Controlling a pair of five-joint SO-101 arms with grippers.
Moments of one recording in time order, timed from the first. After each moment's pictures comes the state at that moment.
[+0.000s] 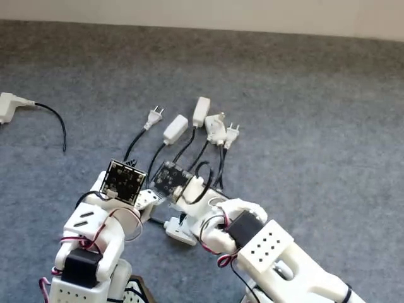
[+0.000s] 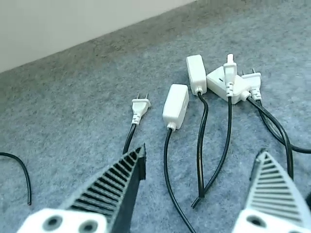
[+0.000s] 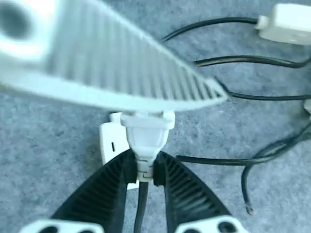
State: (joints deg) left arm 7.8 -103.8 81.5 57.7 -8.3; right arm -52.2 -49.8 61.3 53.4 17.8
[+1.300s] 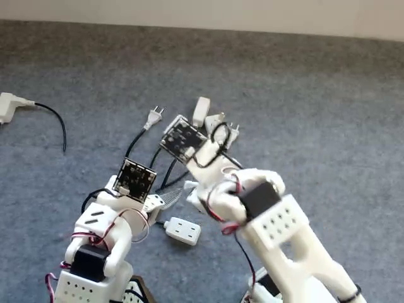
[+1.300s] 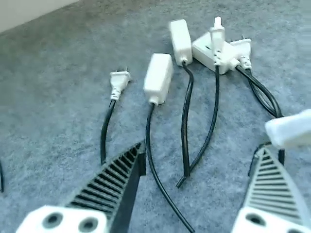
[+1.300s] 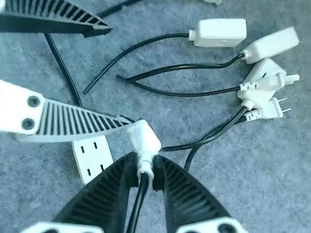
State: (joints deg) left arm 11.7 -103.8 88.1 55.8 -8.6; right arm -41.8 -40.2 34.1 73.7 20.2
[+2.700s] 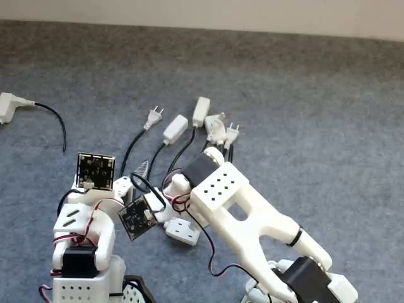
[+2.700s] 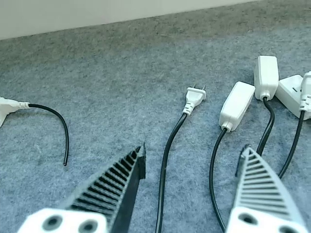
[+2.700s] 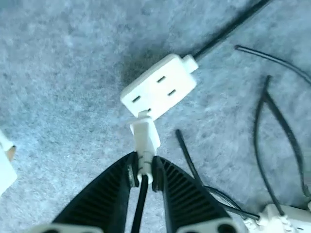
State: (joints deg) left arm -5.9 -103.8 86.8 51.6 -4.9; right arm -50.0 -14.7 22.1 84.9 80.8
